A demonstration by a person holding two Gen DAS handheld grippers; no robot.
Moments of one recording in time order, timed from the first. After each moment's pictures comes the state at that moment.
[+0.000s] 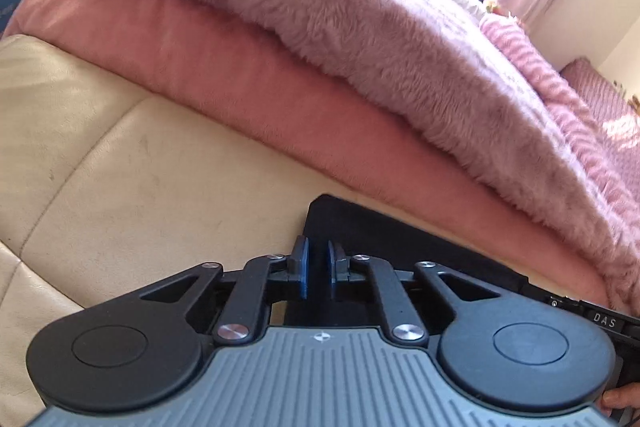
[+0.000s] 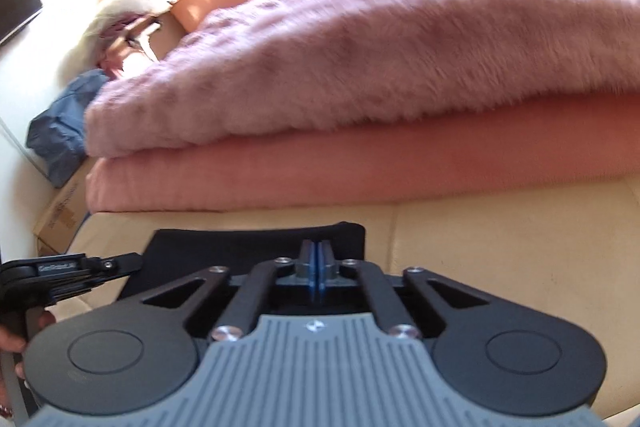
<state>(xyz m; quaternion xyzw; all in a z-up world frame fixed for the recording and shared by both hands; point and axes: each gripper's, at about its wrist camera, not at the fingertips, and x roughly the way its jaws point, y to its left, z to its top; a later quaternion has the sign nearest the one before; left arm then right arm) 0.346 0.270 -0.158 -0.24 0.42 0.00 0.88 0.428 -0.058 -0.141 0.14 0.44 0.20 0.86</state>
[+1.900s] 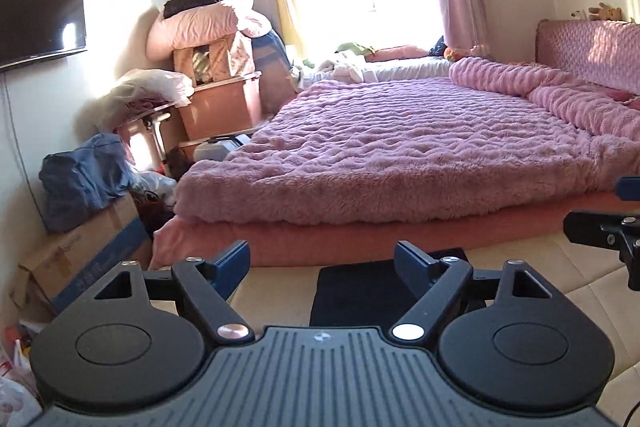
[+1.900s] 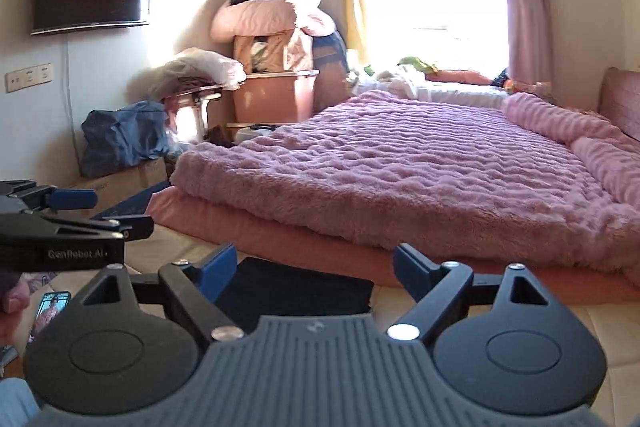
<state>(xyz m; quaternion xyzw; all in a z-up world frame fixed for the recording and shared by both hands) 0.109 0.113 0.033 0.07 0.23 0.09 0.97 0.144 -0.087 0.053 -0.01 0.21 0.21 0.95</state>
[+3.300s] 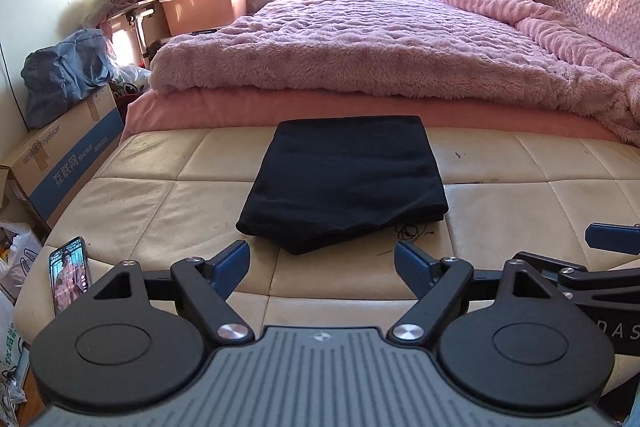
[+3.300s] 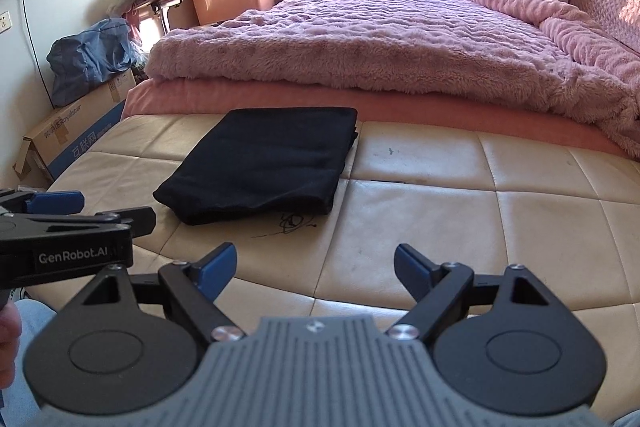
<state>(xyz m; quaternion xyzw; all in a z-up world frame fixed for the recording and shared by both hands) 0.050 0.084 -0.032 0.01 0.36 0.08 0.93 0.070 -0.096 -0.030 -0.01 0.38 0.16 0.91</state>
